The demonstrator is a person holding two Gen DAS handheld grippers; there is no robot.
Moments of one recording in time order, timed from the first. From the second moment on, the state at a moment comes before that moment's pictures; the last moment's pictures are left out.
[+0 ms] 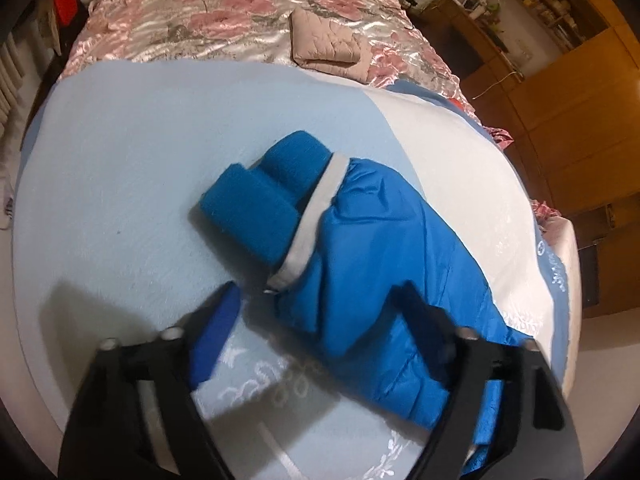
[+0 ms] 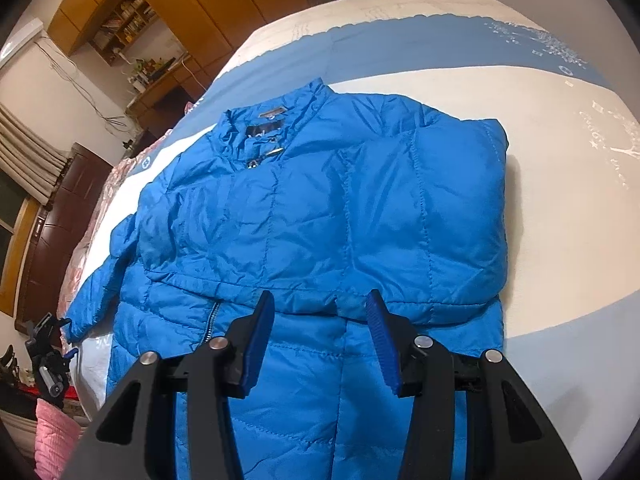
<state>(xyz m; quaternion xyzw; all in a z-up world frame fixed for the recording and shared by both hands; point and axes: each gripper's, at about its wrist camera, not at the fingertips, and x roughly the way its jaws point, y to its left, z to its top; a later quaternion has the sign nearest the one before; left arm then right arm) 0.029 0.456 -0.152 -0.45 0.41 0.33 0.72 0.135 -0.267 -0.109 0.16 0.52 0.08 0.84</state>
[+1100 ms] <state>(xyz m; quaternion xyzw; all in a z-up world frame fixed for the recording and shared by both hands) 0.170 0.078 -0.014 -0.12 0.39 -0.04 0.91 0.120 -0.314 -0.113 0.21 0.50 0.06 0.84</state>
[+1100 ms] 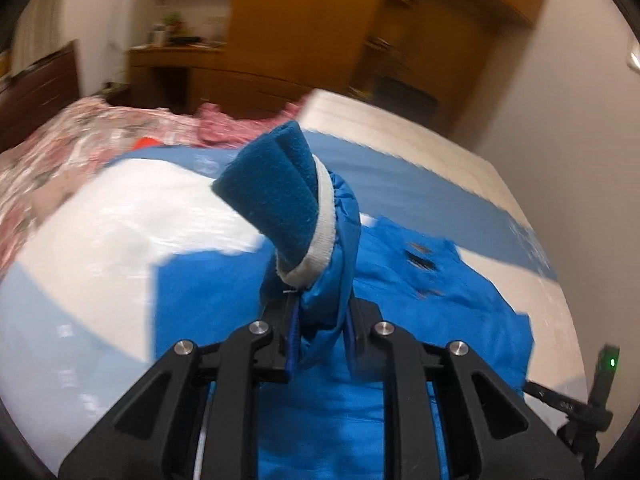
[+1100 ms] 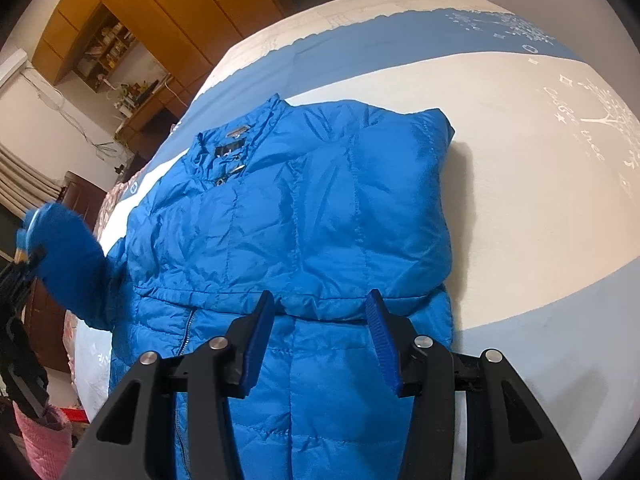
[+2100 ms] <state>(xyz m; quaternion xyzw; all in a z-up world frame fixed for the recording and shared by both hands) 0.211 0.100 -0.126 -0.09 0.51 0.02 0.85 0.224 -0.186 -0.120 0.20 0.57 0.25 0.76</state>
